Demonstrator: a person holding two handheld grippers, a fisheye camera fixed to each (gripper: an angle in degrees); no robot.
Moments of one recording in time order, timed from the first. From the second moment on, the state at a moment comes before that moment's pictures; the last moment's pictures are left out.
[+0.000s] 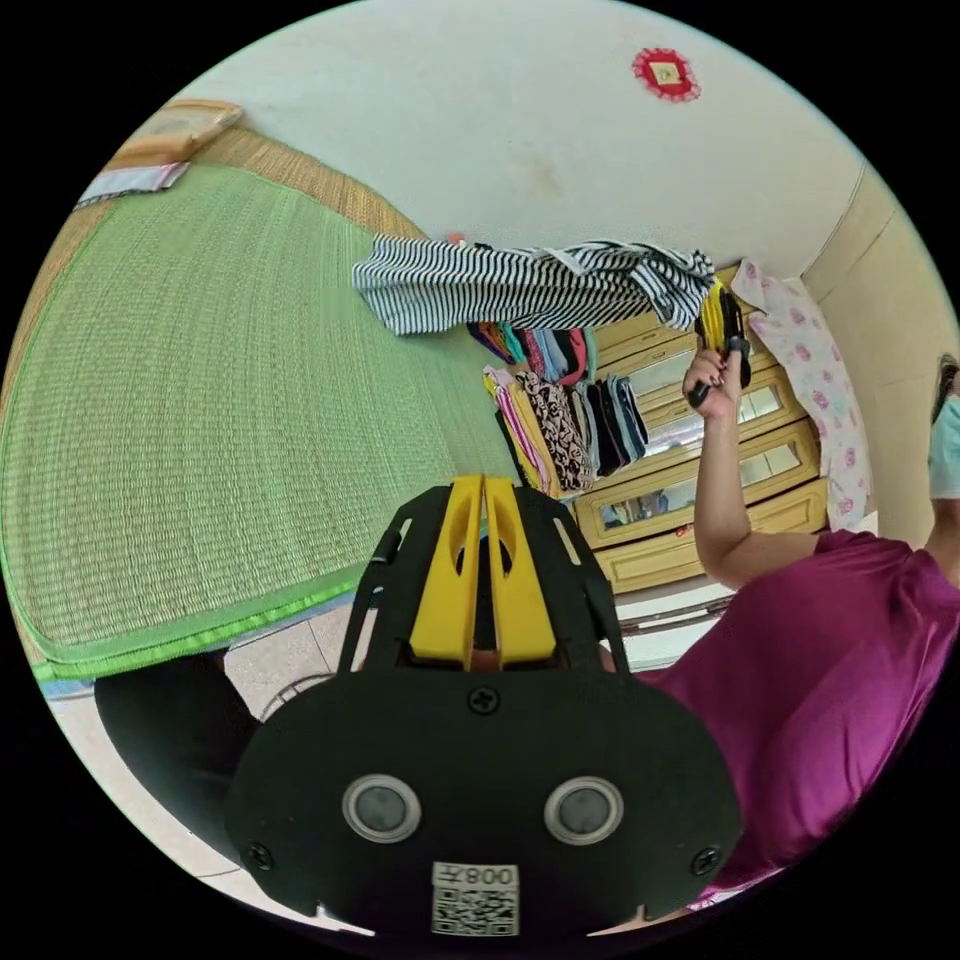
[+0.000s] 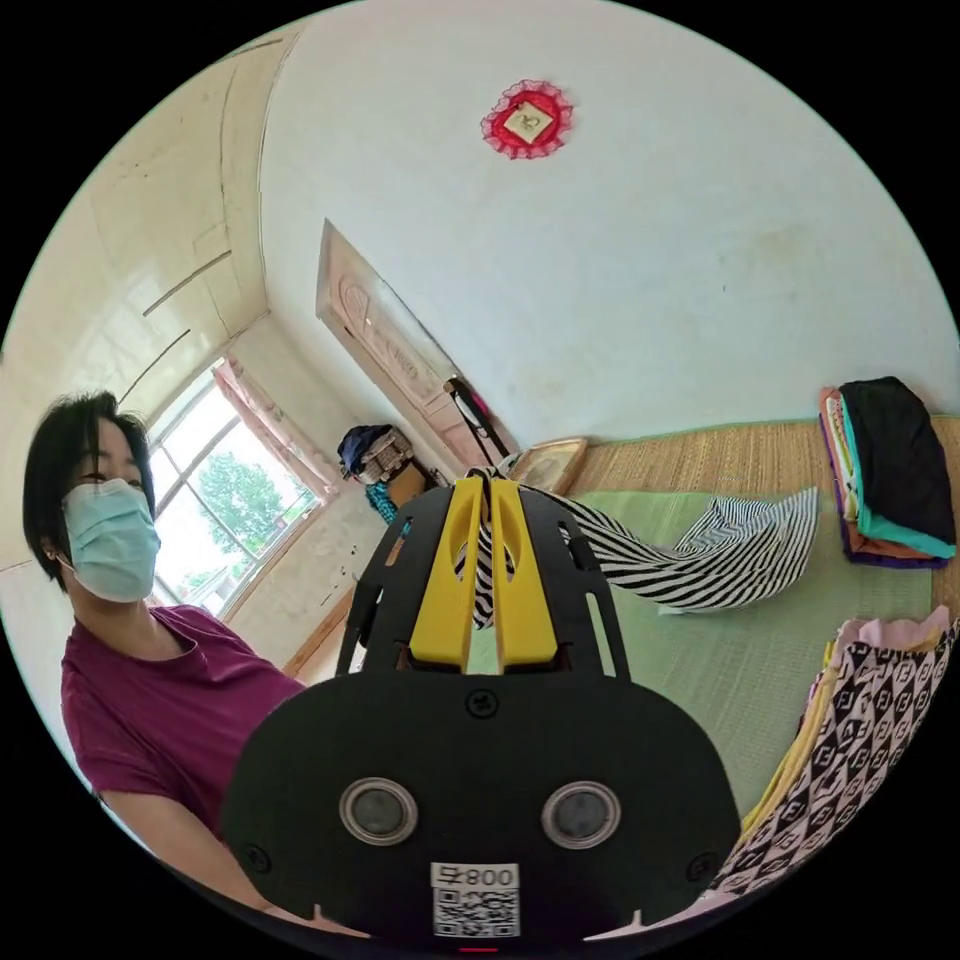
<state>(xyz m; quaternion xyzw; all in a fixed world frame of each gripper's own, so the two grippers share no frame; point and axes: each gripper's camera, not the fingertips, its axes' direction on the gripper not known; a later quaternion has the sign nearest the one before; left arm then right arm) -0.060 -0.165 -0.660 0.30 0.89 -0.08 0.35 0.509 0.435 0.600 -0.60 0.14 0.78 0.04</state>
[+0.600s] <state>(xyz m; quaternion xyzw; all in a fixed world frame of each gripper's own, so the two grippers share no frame) -0.056 -0.085 -0.519 0.23 0.95 -0.10 0.20 0.494 0.326 0.735 -0.50 0.15 0.85 0.01</state>
